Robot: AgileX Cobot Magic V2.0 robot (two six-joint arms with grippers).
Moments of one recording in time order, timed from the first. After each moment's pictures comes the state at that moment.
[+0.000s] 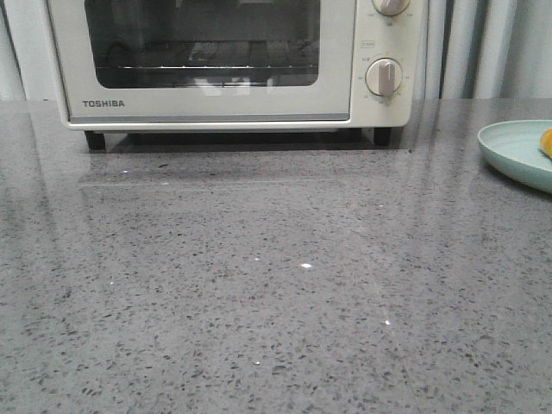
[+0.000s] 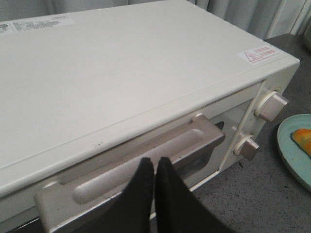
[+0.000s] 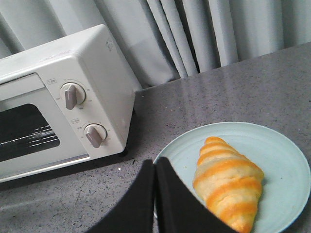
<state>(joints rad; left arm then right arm) -0.41 1.44 -1.28 -0.70 0.36 0.63 0.00 0.40 -0.43 0.06 0.22 0.24</state>
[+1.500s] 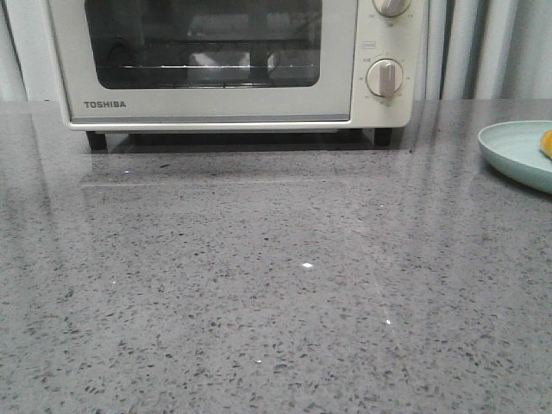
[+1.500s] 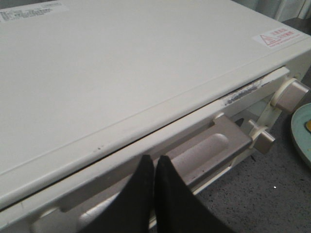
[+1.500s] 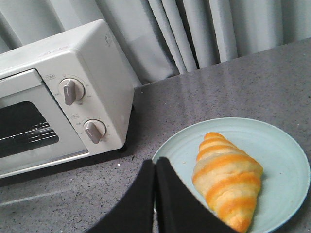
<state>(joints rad) -0.41 1.52 -1.31 -0.71 0.38 0.68 0.00 0.40 -0.43 0.06 0.23 0.24</state>
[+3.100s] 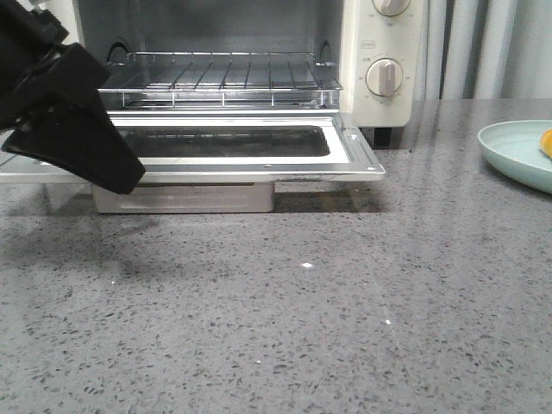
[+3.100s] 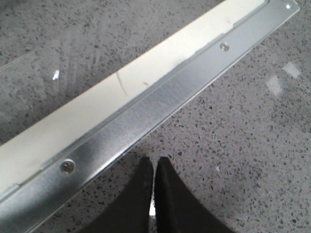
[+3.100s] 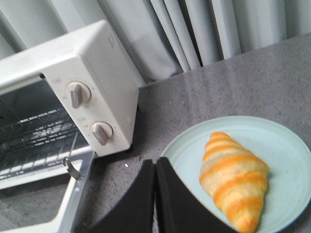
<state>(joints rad) -0.42 1.37 -0.86 -0.69 0.65 0.68 0.00 0.40 -0.49 0.09 0.28 0.24</state>
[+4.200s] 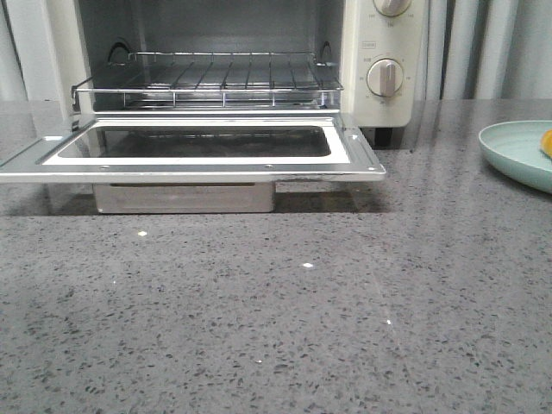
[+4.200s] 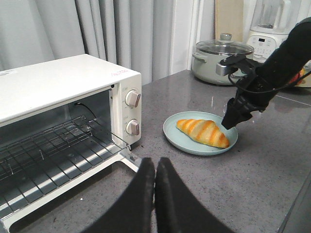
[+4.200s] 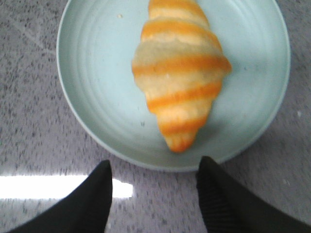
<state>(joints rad) -0.42 0.57 -0.91 -0.70 0.70 0.59 0.00 1.18 -1.06 -0.05 1.01 0.06</state>
